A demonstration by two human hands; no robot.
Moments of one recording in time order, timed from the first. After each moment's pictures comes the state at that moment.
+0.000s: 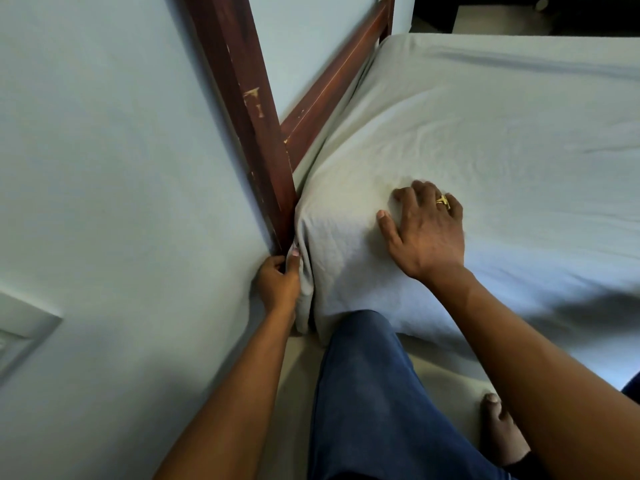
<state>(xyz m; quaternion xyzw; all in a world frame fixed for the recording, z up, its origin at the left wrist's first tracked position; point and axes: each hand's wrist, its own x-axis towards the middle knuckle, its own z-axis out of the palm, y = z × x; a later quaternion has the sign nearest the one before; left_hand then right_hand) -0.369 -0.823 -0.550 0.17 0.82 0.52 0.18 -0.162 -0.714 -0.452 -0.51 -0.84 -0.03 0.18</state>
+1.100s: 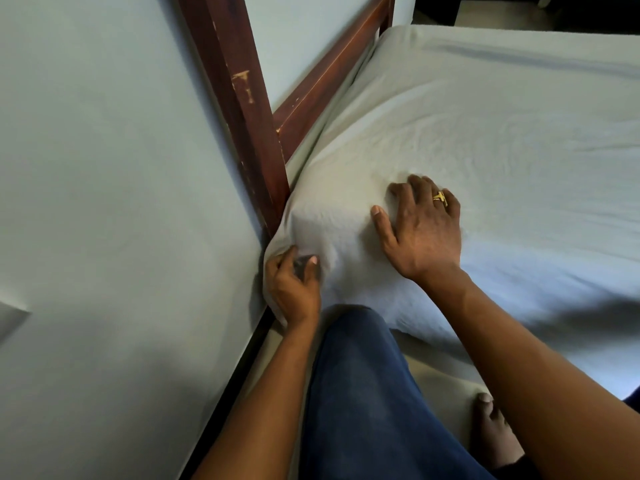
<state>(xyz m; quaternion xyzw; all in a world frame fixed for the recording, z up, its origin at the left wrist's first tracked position) -0.333 -0.812 -0.588 0.28 0.78 0.56 0.00 -0.162 -0.712 -0.458 -0.50 -0.84 -0.04 0.20</state>
